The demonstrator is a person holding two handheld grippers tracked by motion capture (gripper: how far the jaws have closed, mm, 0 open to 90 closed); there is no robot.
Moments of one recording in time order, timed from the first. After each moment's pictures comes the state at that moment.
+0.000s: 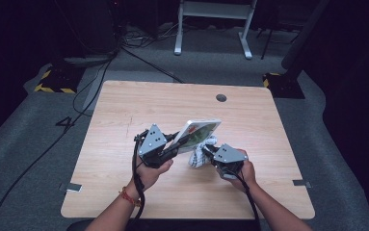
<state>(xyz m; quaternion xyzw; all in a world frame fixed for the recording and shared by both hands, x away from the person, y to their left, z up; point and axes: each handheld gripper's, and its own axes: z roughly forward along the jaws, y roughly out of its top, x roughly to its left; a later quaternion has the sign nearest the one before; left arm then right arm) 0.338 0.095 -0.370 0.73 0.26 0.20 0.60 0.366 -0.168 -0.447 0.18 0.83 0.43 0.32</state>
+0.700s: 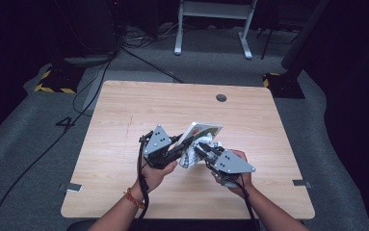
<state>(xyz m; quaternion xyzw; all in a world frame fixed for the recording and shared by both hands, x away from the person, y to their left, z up) 0.340 0.082 -0.378 0.73 0.27 0.18 0.60 0.329 -0.148 -0.408 0.11 0.77 0.53 0.35</state>
